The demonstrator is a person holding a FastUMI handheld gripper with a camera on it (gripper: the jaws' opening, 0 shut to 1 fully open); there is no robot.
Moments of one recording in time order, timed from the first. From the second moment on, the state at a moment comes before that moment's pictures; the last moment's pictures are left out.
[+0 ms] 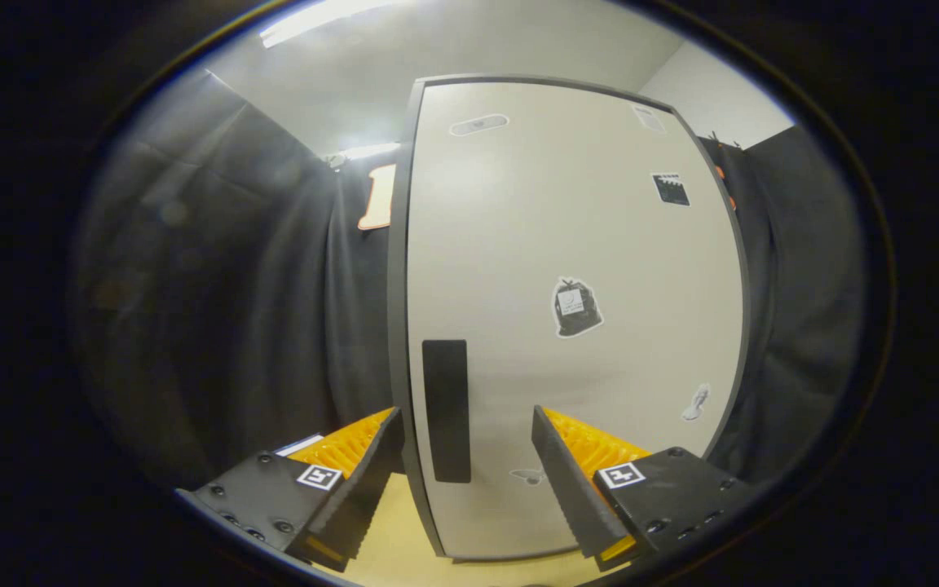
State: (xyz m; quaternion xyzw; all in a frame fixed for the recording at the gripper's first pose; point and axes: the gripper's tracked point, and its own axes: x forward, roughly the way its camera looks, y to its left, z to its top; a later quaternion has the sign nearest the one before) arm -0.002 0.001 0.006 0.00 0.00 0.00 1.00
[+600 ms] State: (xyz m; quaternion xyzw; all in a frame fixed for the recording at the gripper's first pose) arm 0.017 0.012 0.003 0.00 0.00 0.01 1.00
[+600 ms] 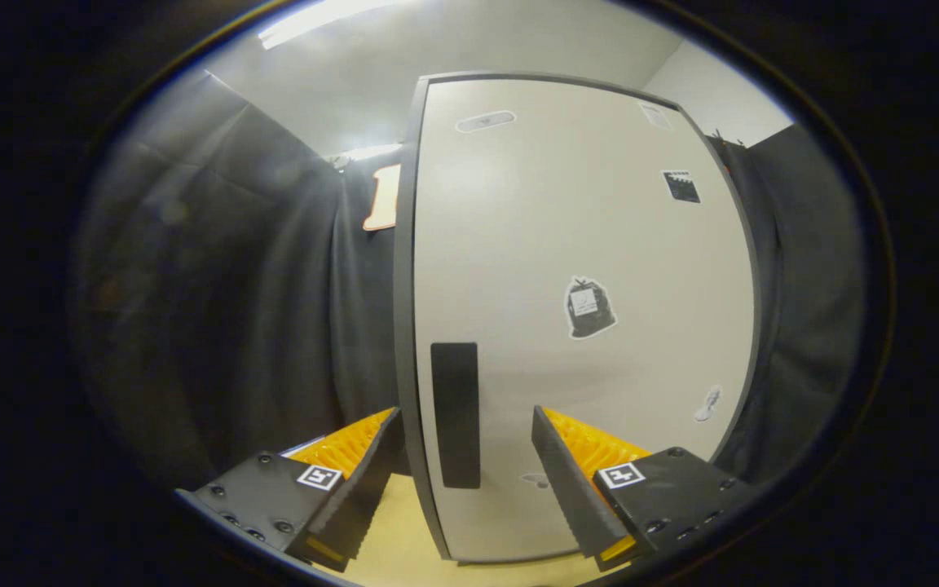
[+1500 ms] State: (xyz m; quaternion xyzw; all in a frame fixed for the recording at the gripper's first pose) arm 0.054 0.018 -0.024 -0.01 0.02 -0.01 1.00
